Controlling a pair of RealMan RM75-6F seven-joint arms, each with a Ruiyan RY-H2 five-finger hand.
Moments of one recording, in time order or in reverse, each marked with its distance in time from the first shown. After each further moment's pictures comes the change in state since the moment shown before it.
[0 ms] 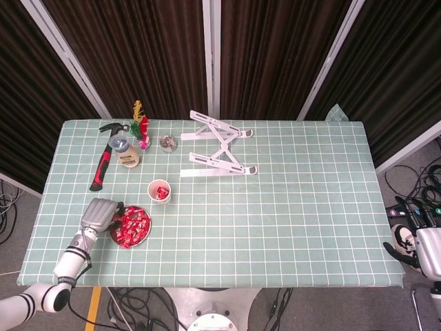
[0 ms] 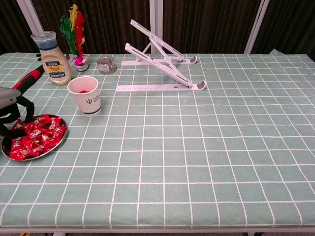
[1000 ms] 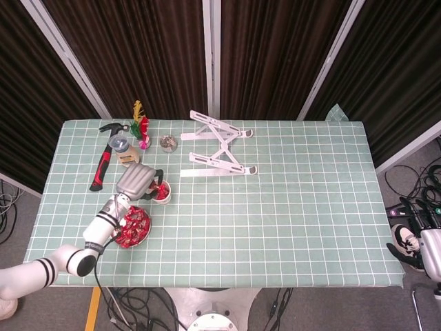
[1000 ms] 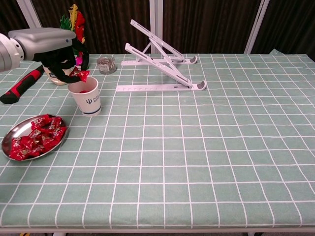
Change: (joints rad) left arm -0.253 0.050 -0.180 -0.153 -0.063 -0.119 0.070; right arm -0.009 -0.007 -0.001 0.027 0.012 0.003 0.028
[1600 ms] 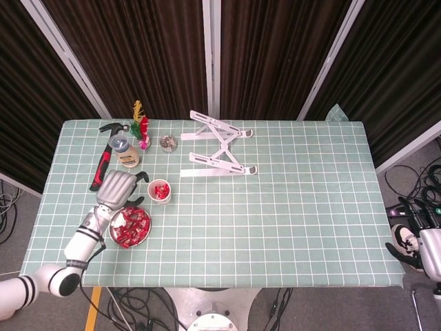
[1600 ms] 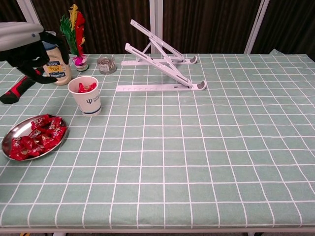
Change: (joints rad) left arm 0.128 0.100 0.071 -0.154 0.047 0.210 -0.025; right arm 0.004 -0.002 0.000 0.000 -0.011 -0.001 0.002
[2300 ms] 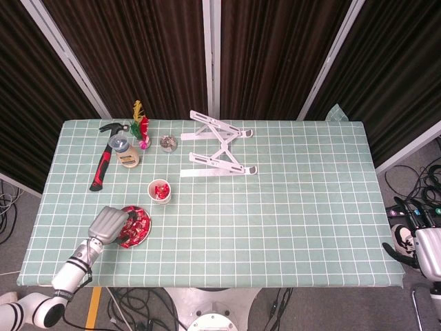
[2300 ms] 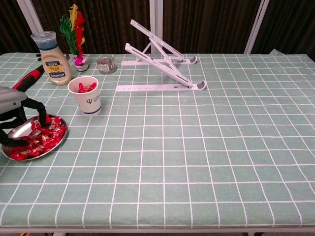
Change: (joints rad) left arm 0.117 -0.045 0.184 0.059 0.075 -0.027 0.053; right arm 0.006 0.005 -0.001 -0.022 -0.007 -0.003 -0.022
